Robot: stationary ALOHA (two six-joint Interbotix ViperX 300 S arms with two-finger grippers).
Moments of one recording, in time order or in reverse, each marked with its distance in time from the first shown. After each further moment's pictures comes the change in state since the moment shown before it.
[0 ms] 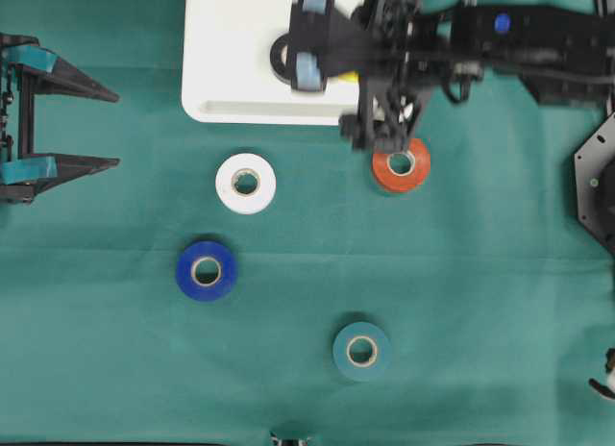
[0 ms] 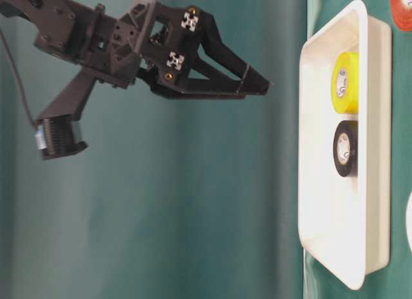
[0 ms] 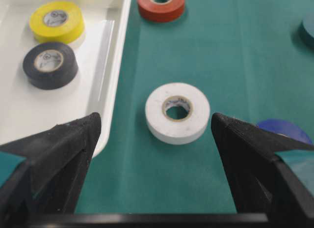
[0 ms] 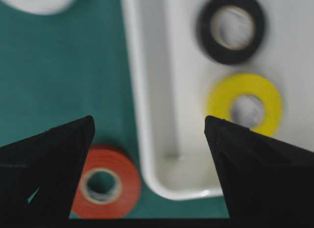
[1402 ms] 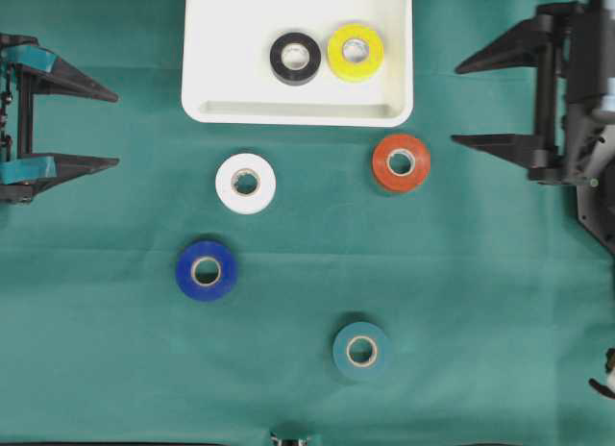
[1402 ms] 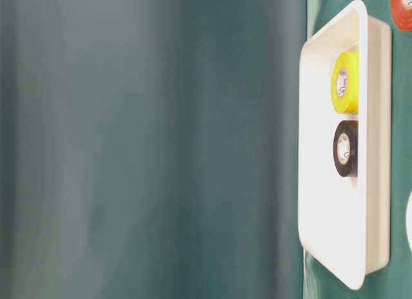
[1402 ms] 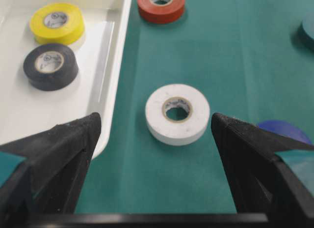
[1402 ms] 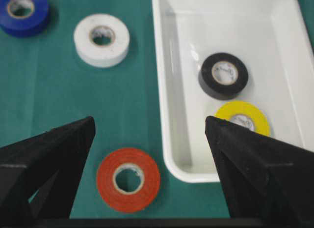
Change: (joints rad) left arm 0.000 -0.005 0.000 0.000 0.000 0.000; right arm 0.037 -0.762 0.588 -0.002 -0.420 0.038
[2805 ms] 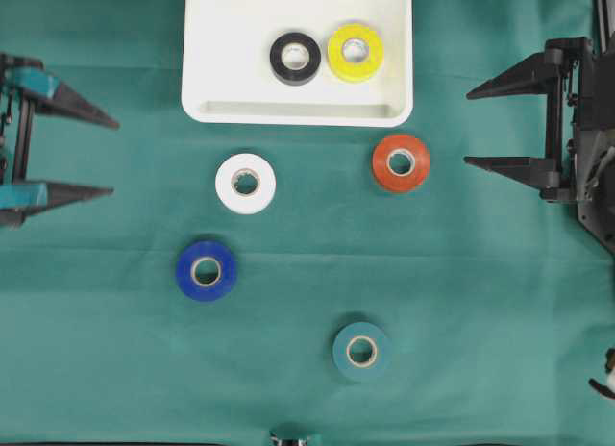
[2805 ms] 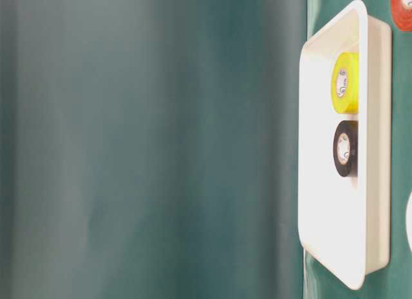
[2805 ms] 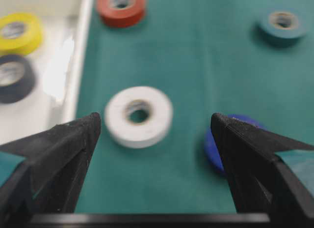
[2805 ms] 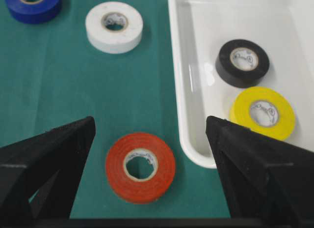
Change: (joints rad) left arm -0.137 -0.003 0.000 0.000 -0.009 -0.021; right arm 0.000 -0.067 0.225 0.008 -0.225 0.005
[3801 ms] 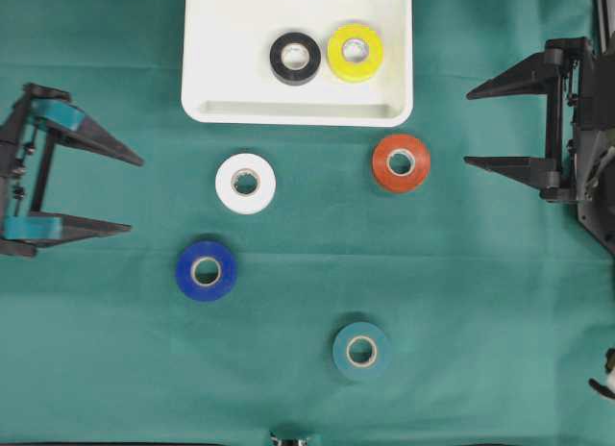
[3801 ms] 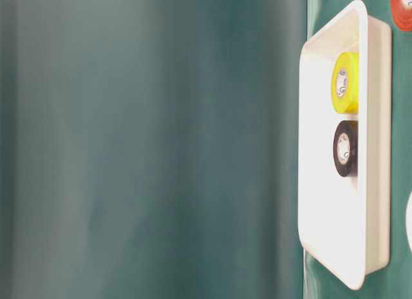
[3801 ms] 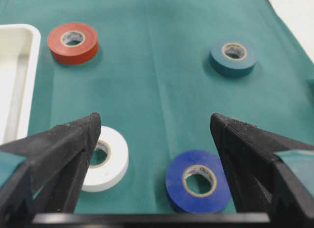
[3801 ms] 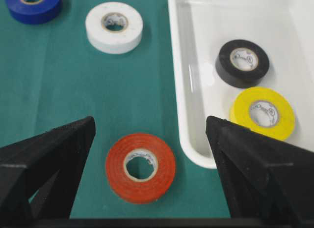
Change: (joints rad) left arm -0.080 0.161 -0.055 0.000 -0.158 -0.034; right arm 0.002 0.000 0.000 0.000 0.000 0.000
